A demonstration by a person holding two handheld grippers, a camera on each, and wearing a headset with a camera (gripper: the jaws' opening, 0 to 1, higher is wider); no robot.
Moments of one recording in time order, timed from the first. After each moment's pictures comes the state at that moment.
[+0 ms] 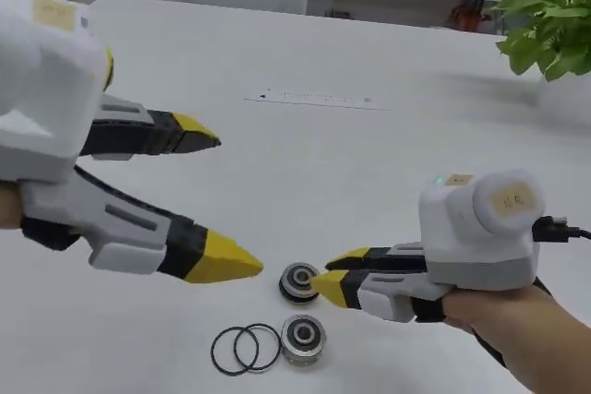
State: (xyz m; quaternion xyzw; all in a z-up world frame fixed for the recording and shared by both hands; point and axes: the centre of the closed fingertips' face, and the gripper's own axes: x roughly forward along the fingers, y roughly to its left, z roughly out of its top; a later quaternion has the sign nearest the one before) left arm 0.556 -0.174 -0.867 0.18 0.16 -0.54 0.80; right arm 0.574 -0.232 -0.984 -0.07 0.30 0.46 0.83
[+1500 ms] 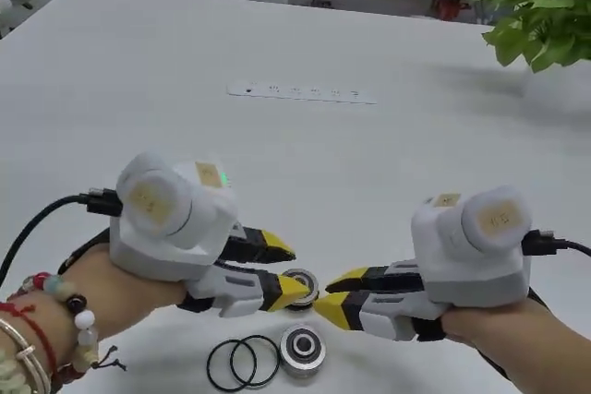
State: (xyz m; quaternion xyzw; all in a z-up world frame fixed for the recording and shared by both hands) left arm 0.587 -0.225 -0.991 0.14 0.21 -0.57 0.78; right arm 0.573 -0.237 -1.011 -0.08 0.34 0.45 0.82
